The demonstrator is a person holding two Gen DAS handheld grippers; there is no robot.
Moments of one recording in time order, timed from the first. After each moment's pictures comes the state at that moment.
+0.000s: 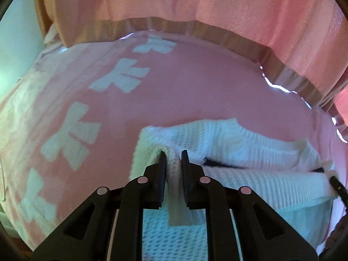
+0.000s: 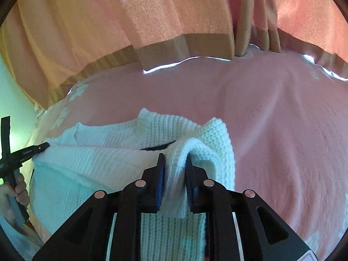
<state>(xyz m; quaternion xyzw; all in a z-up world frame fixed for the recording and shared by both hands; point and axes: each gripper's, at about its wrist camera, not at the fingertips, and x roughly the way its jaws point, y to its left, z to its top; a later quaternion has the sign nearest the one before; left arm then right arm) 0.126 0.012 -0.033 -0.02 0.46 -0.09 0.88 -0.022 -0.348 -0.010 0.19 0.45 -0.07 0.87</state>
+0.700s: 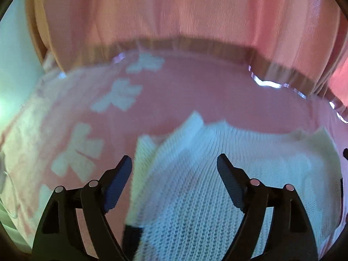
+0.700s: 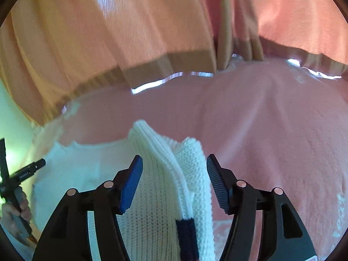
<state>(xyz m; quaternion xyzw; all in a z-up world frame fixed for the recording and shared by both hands) 0.110 0.005 -0.032 0.03 0.43 -0.10 0.89 -0.032 -0.359 -0.027 0.19 0.42 -0.11 0.88</state>
